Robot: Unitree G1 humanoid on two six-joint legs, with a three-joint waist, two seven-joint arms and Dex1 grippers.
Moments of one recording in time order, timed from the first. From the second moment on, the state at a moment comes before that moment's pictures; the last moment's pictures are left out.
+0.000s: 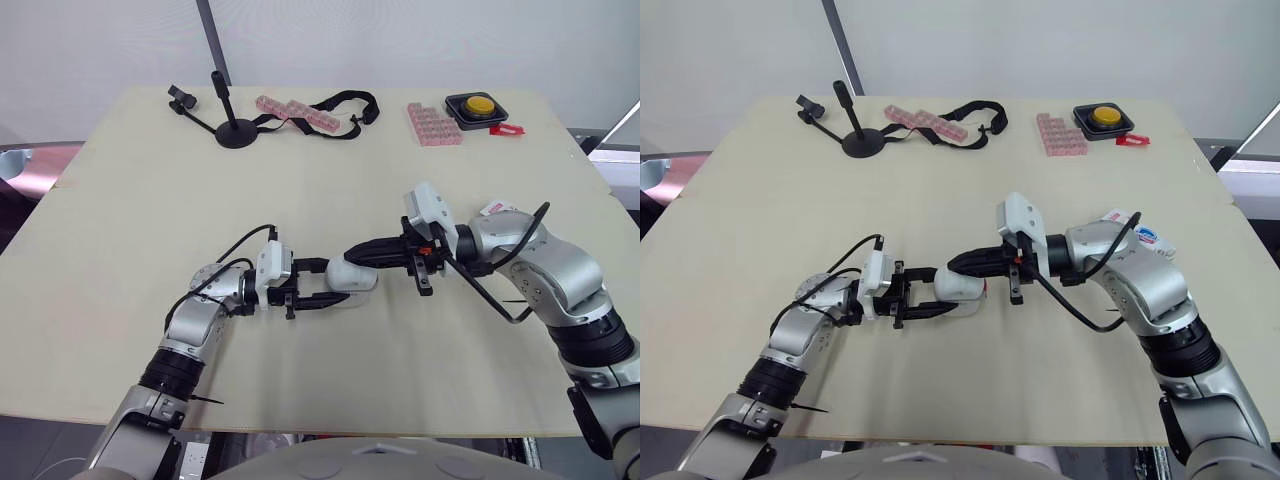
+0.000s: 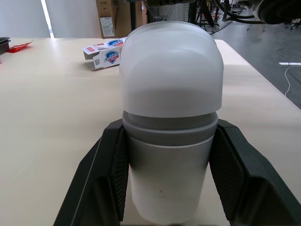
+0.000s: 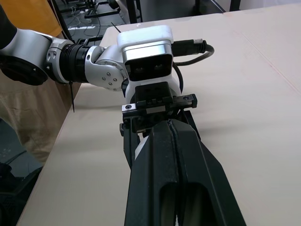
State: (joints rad) left arm -0.27 0.33 -0.22 0.14 -0.38 -0.14 -1.25; right arm -0.48 -0.59 0.20 -0.36 0.61 0.64 1.09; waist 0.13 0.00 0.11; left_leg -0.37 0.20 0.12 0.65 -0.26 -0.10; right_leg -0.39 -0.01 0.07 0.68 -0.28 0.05
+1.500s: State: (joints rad) left arm -0.27 0.34 -0.22 0.14 -0.37 -0.13 -1.24; right arm -0.49 -0.59 0.28 -0.28 0.50 0.53 1.12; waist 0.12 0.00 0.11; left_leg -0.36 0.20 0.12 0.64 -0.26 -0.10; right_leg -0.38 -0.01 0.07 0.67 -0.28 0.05
